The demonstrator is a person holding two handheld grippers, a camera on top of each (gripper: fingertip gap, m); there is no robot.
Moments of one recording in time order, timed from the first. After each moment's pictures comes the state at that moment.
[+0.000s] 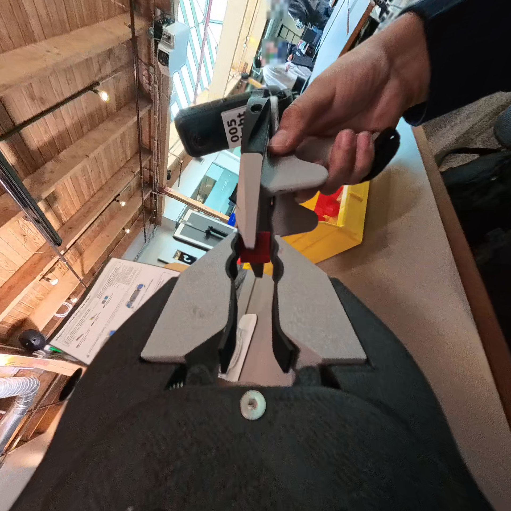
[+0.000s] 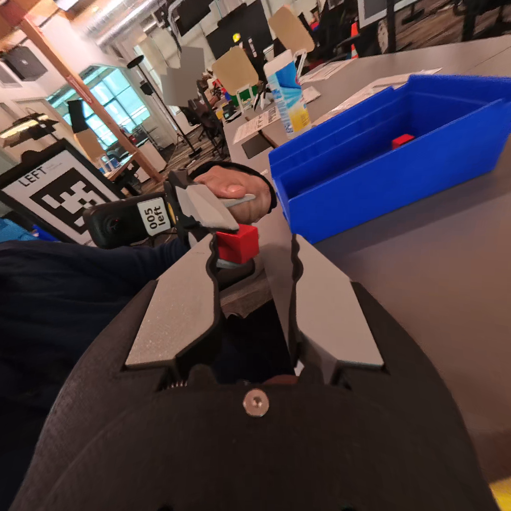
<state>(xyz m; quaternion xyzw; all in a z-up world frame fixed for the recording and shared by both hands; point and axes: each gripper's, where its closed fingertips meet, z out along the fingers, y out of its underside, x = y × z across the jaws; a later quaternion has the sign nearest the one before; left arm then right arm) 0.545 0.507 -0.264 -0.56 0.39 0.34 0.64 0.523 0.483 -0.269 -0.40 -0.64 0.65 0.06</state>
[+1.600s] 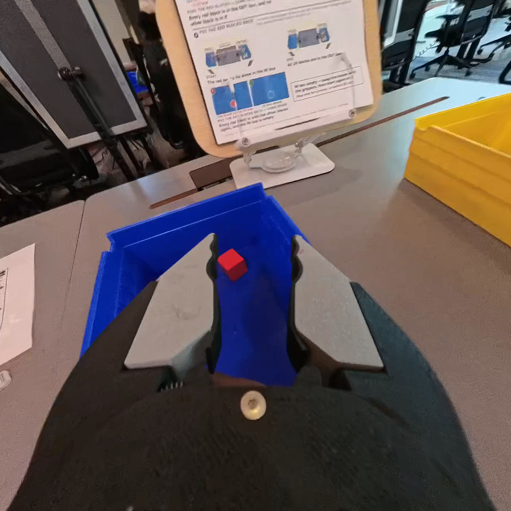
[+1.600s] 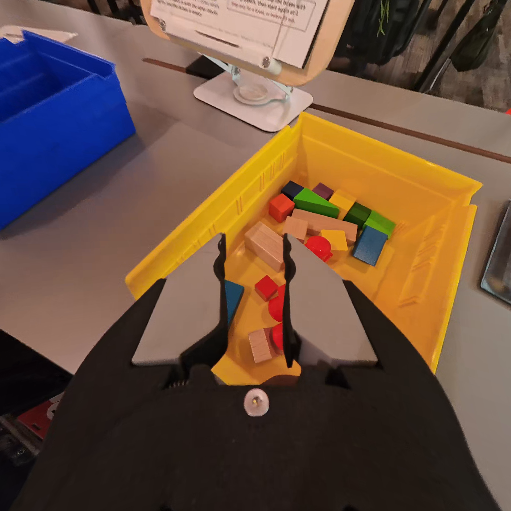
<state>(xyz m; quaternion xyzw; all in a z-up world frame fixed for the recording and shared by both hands) 0.290 0.437 -0.285 -0.78 -0.18 0.23 0.56 0.533 0.733 -0.305 -0.64 -0.57 0.33 0.39</state>
